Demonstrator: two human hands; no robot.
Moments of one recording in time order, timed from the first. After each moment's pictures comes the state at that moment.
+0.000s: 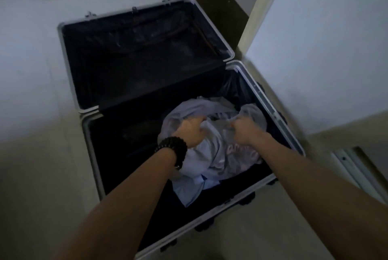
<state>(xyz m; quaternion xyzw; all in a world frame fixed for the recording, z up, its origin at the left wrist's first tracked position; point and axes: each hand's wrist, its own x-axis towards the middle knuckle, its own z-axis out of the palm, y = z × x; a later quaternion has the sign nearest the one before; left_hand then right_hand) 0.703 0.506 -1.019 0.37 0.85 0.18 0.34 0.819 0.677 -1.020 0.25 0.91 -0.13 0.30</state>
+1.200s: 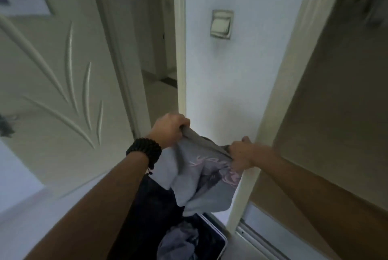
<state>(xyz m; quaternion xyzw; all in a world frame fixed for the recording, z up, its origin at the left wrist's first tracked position) 0.716 0.541 -0.088 0.67 0.72 0.20 -0.03 0.942 0.662 -0.124 0.24 0.95 -0.01 0.22</state>
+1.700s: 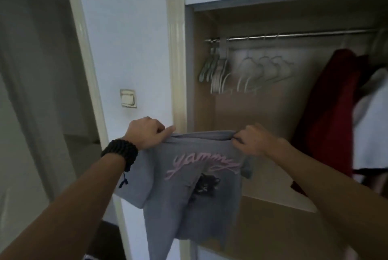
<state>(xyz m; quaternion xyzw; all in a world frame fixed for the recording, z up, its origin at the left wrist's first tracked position) 0.899 0.586 0.105 0.73 0.65 0.16 -0.15 1.229 0.643 0.091 0.46 0.87 0.17 -0.05</state>
